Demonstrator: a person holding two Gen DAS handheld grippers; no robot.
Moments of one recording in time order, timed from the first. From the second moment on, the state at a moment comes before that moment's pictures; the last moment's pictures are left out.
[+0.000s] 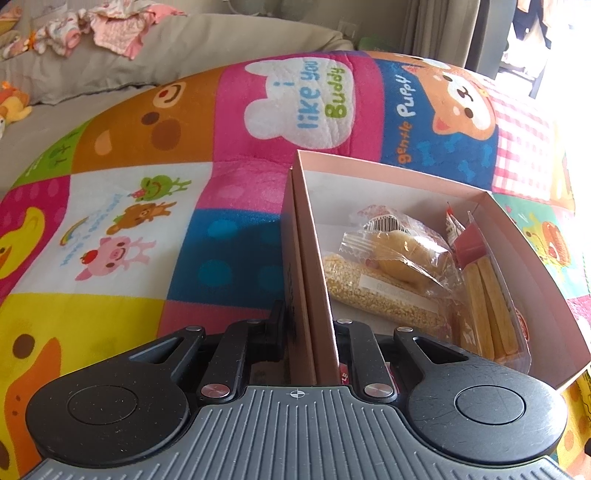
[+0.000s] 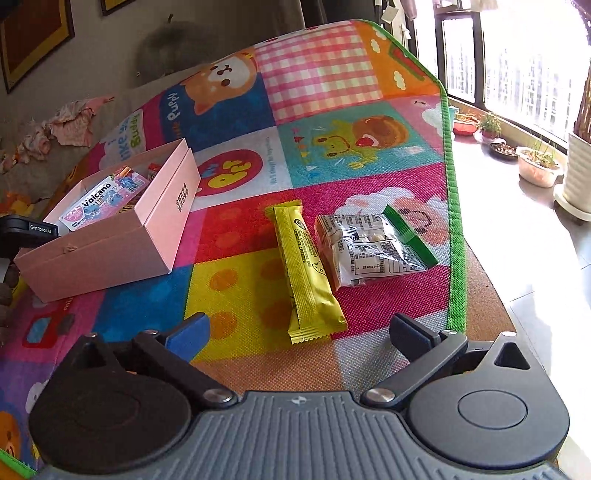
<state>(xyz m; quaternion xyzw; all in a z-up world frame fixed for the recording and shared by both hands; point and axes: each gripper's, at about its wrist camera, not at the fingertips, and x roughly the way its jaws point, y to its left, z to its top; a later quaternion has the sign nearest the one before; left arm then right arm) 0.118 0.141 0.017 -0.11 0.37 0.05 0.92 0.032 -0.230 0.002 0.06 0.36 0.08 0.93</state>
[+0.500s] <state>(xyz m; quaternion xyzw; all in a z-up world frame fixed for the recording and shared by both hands) 0.118 0.142 0.018 -0.12 0.37 0.06 0.92 0.051 -0.207 0.004 0.06 0.36 0.18 0.91</state>
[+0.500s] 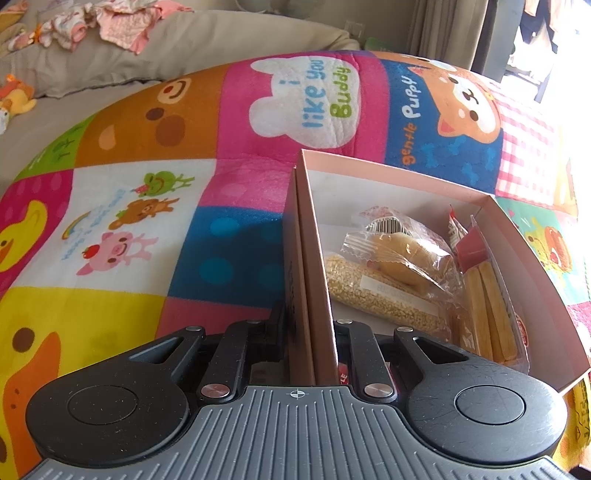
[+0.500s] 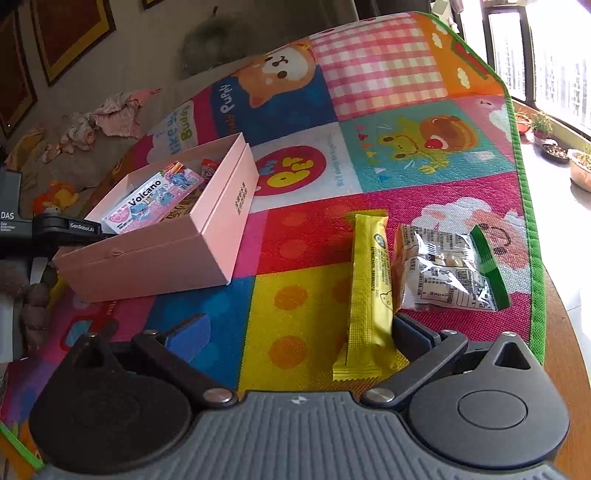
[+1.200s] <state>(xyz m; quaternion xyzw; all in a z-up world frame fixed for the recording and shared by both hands) 0.115 0.145 0.016 -0.13 0.36 0.05 0.92 0.035 -0.198 0.004 0.04 0.37 0.17 0.91</state>
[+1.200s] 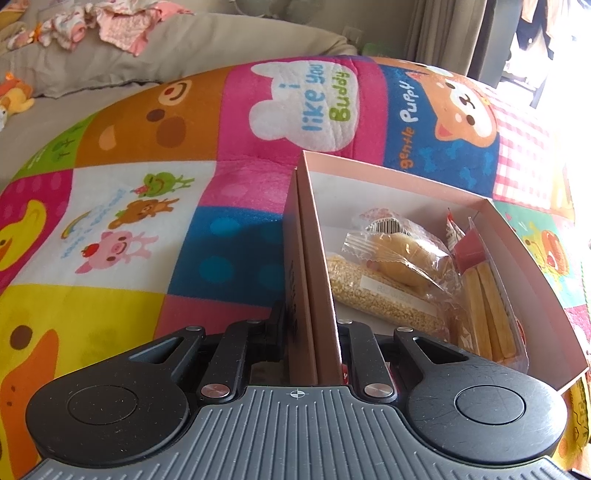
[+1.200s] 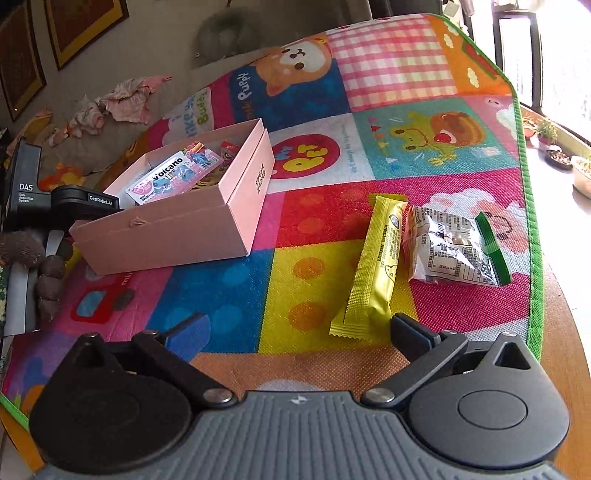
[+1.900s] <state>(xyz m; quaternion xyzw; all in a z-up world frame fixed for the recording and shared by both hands) 0.113 0.146 0.015 -0.12 0.36 0.04 0.92 0.165 -0.249 0.017 -0.03 0.36 -0.04 0.93</state>
